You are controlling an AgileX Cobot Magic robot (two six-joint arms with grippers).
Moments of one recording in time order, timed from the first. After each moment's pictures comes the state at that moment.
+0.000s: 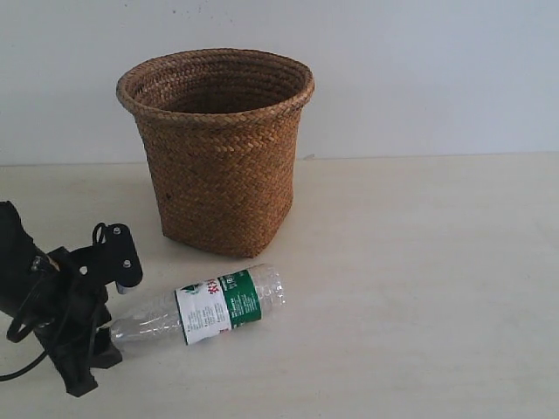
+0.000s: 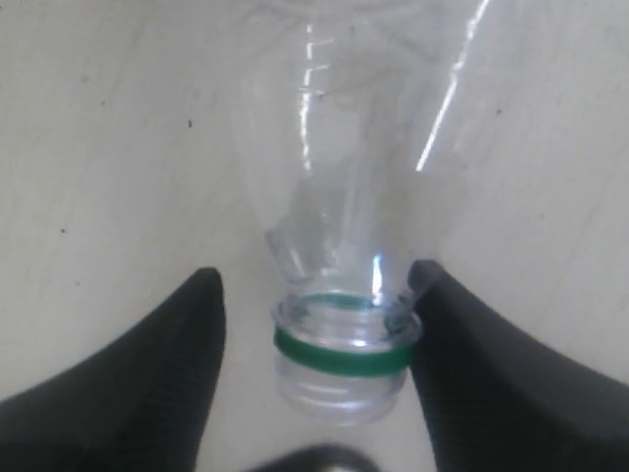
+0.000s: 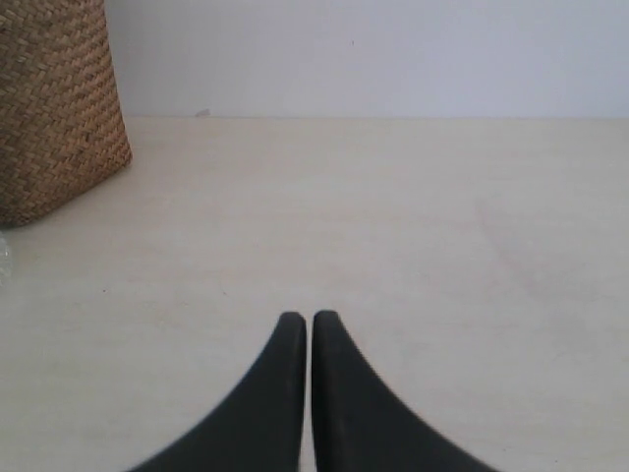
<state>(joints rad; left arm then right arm) -0.27 1.77 -0.78 -0.24 0.36 1.08 0.10 0.00 0.00 0.14 0.31 -0.10</state>
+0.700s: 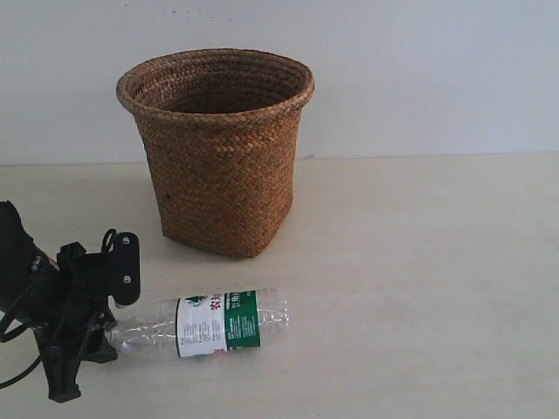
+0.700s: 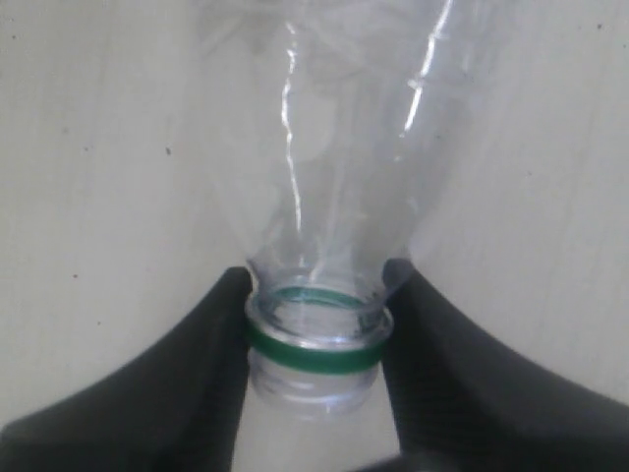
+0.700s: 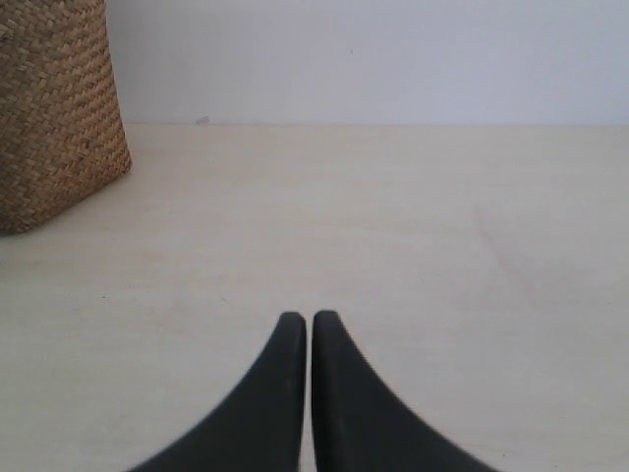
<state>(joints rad) -0.27 1.77 -0.78 -0.24 0.36 1.29 0.10 0.00 0.00 0.14 0.30 -0.10</state>
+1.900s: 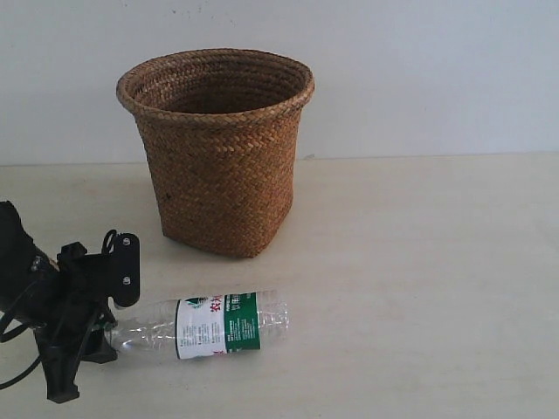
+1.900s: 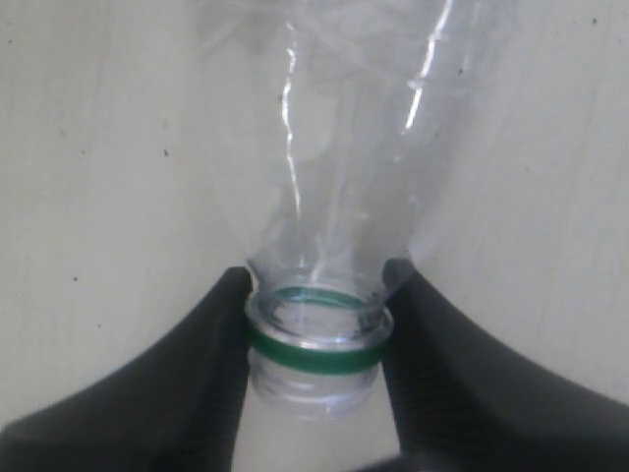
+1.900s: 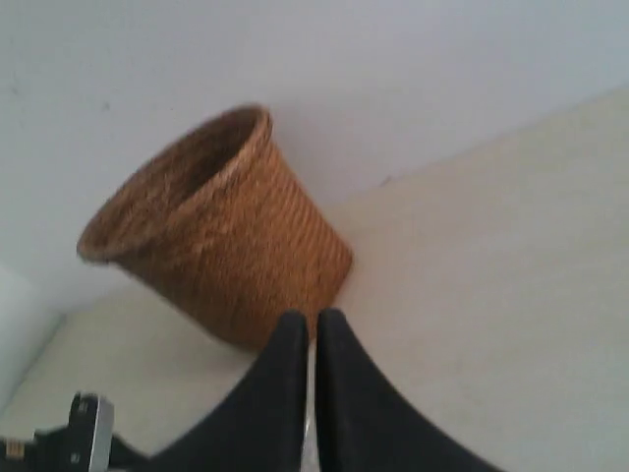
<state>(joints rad) -0.27 1.77 -0.78 -0.24 0.36 1.30 0.10 0.49 -0.42 0.91 0.39 -0.32</state>
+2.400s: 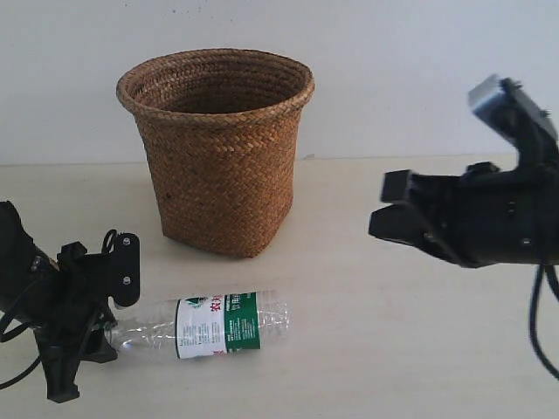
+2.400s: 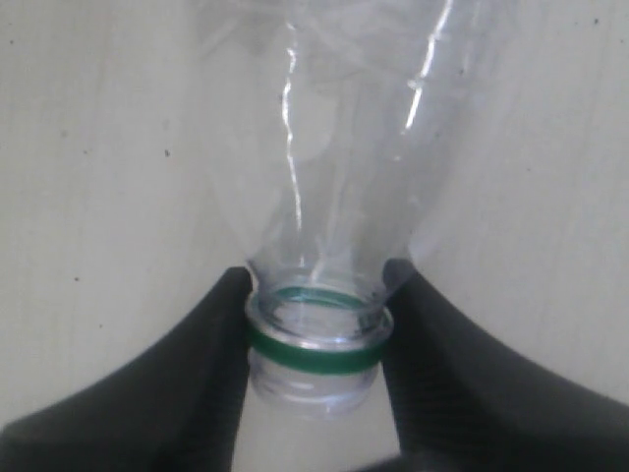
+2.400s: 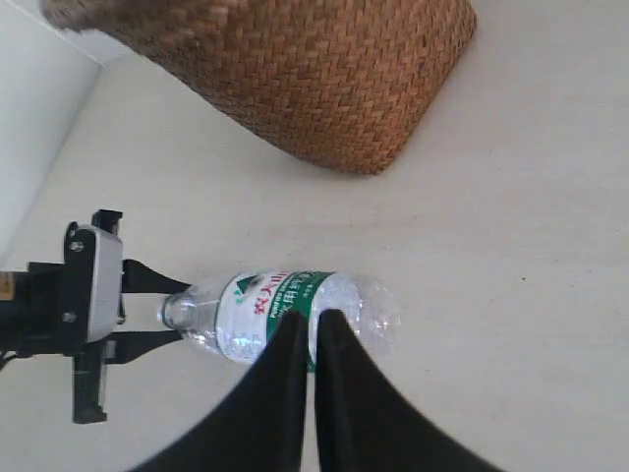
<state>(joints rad) -0.27 1.77 -0.78 -0.24 0.36 1.30 0.38 1.26 -0.63 1.54 0.40 -1.01</state>
